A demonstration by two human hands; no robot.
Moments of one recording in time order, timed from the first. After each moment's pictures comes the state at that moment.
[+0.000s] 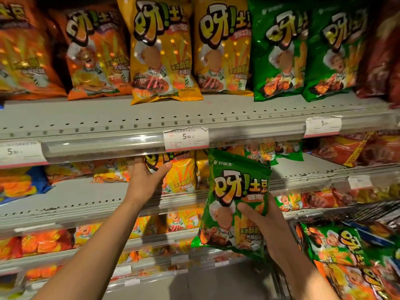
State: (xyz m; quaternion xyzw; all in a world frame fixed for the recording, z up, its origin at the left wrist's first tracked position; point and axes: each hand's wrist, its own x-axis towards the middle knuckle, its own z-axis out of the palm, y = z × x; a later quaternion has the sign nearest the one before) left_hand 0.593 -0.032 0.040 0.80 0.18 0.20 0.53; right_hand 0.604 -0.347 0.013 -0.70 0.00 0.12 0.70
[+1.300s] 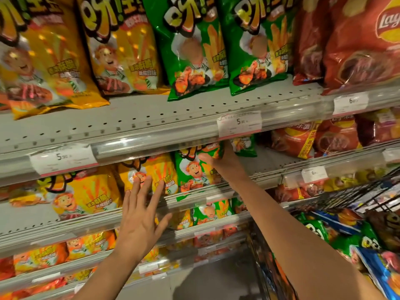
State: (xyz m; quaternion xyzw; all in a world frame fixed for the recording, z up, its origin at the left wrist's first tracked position) left_hand 0.612 -0.196 -0.012 0.99 0.03 0.14 0.03; right_hand 0.805 -0.400 0.023 -0.79 -0.10 0.07 0.60
